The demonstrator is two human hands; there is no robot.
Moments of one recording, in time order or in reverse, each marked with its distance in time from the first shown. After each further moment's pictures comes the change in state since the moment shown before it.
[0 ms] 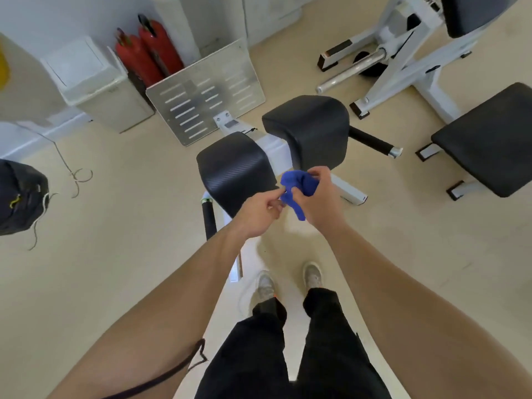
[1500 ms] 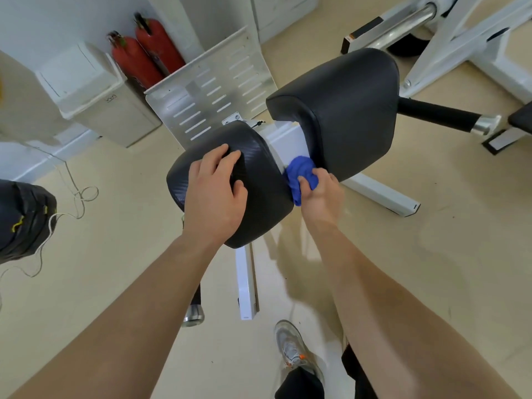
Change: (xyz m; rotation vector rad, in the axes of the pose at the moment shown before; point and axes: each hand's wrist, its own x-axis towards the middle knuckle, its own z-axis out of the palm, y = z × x) left_hand 0.097 -0.083 -0.007 0.614 0.729 0.130; right_hand 0.151 0.151 0.131 -0.104 0.272 -0.055
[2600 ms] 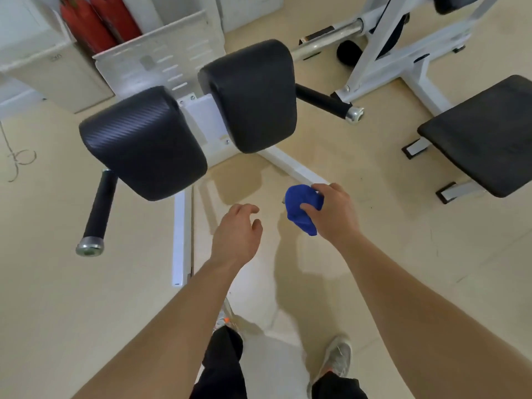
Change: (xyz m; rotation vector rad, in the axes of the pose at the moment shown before) left_hand -0.154 0.168 0.115 -0.273 -0.383 -0.230; right_hand -0.036 0.129 -0.236 -0.264 -0.329 -0.081
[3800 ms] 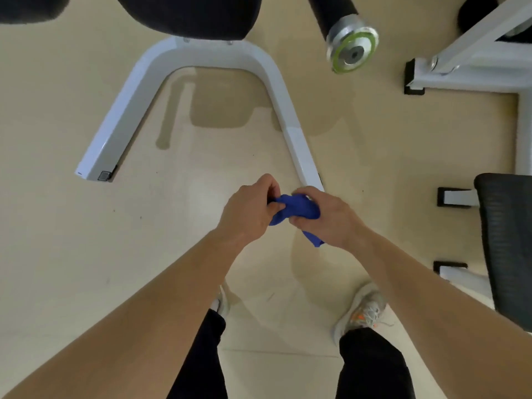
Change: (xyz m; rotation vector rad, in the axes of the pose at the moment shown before) left_hand 0.146 0.136 0.274 -0.368 0.088 -0.285; right_hand 0.230 0.241 -0.033 -0.220 -0.810 -0.301
